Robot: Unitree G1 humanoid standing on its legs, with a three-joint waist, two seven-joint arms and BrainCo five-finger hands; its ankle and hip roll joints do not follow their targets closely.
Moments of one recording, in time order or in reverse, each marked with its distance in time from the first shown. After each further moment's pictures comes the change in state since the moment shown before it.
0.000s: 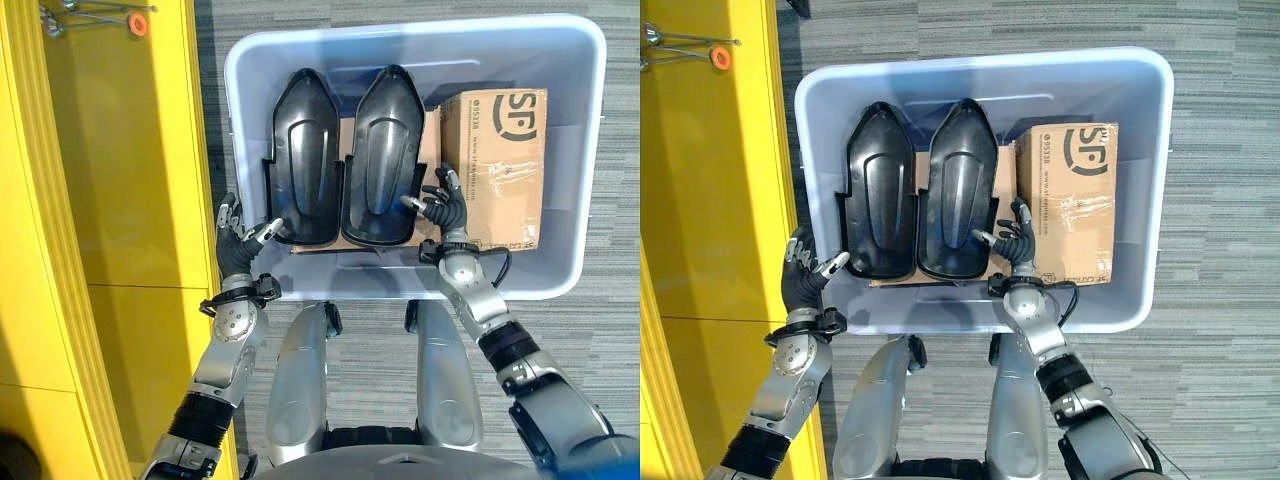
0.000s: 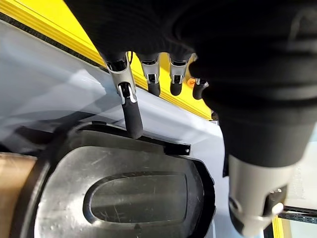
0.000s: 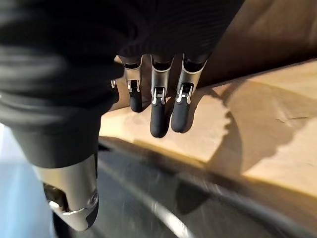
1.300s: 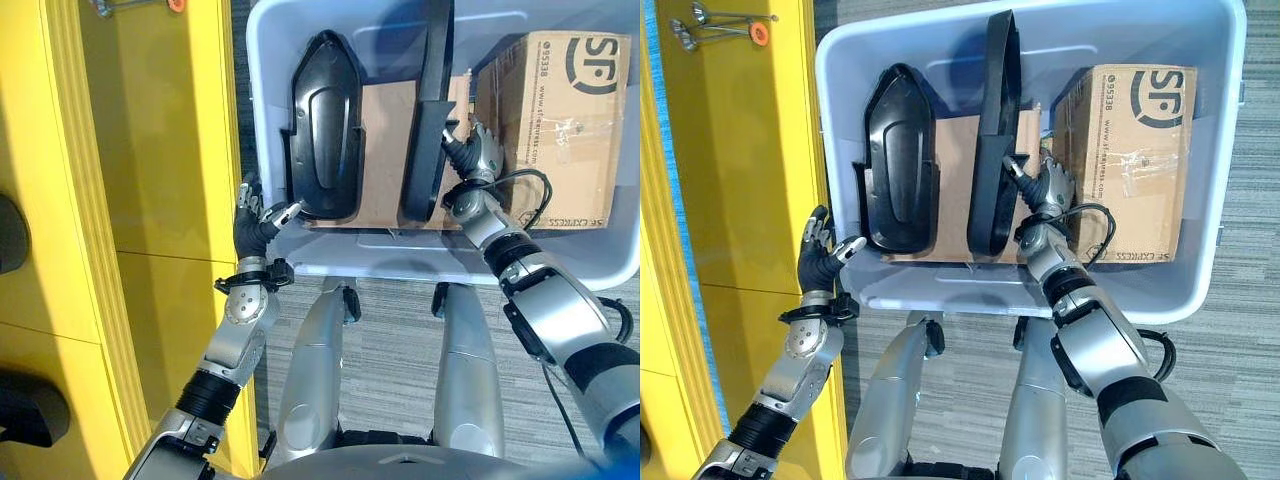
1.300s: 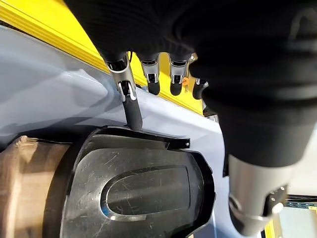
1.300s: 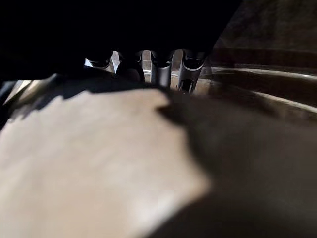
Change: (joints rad) left arm -0.114 0.035 -0.096 0.023 -0.031 -0.025 -0.020; right arm -0.471 -0.088 0.146 0.626 -0.507 0.157 -0.095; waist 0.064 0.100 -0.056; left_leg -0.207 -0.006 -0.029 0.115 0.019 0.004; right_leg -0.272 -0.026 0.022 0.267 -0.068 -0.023
